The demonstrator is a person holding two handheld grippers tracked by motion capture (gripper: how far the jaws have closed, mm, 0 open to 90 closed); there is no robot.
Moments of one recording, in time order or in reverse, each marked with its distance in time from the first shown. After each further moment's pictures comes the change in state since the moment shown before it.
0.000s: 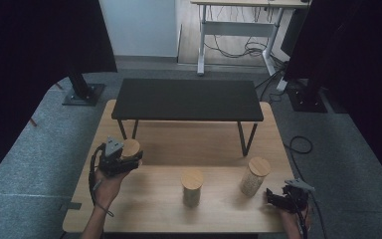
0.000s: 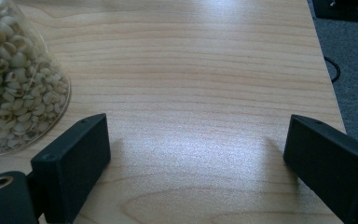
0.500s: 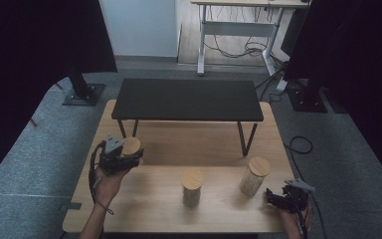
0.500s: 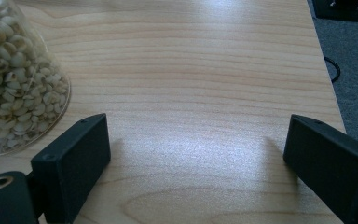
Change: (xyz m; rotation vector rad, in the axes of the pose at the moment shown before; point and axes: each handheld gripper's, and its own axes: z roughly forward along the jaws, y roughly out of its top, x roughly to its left) left arm 0.000 0.009 -0.001 -0.002 -0.010 -0.002; right arm 0.000 0.000 0.000 0.000 0.000 0.000
